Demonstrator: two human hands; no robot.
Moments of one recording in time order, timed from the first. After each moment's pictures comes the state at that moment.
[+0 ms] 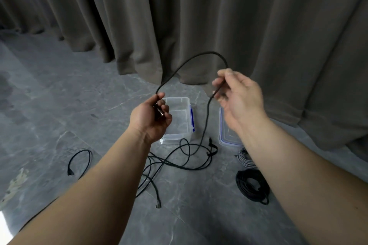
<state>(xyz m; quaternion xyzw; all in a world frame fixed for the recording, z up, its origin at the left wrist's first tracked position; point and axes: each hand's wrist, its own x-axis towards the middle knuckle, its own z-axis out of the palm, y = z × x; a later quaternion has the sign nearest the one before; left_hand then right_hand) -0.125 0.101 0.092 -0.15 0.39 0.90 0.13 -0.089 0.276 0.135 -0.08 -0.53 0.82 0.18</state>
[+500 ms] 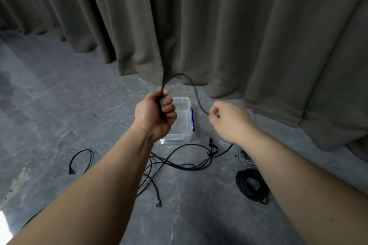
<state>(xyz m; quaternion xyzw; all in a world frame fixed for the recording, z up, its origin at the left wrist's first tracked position) -0.115 0.111 0.108 -0.10 0.39 0.90 0.15 -0.076 0.287 0.107 -0.04 -0.98 0.20 0.05</state>
